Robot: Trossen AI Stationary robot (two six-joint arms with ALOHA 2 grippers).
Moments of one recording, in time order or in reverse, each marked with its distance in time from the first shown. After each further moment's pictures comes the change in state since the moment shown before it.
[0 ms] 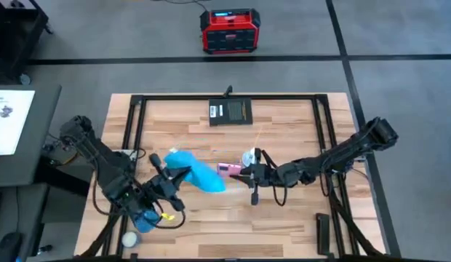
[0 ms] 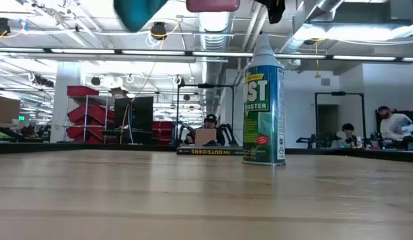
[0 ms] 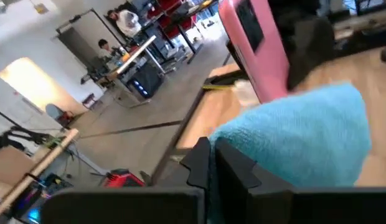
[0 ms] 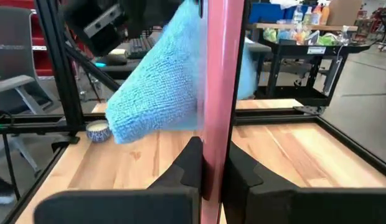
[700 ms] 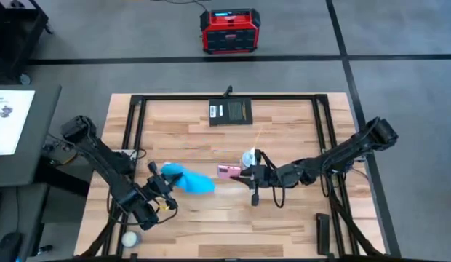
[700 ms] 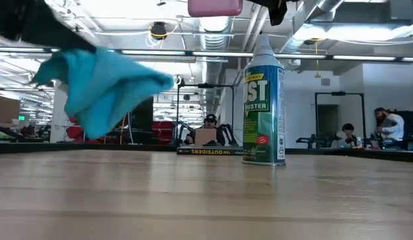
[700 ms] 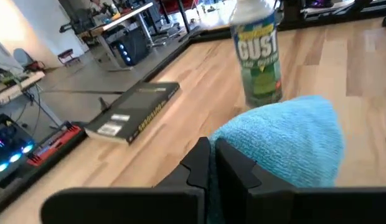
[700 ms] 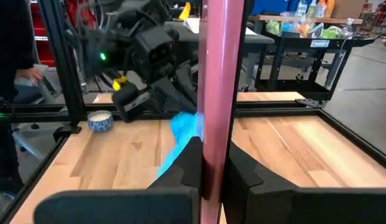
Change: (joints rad) left arm -0.094 0.000 -0.547 0.168 0.007 -0.645; right arm 0.005 0.000 0.000 -0.044 0.000 0.011
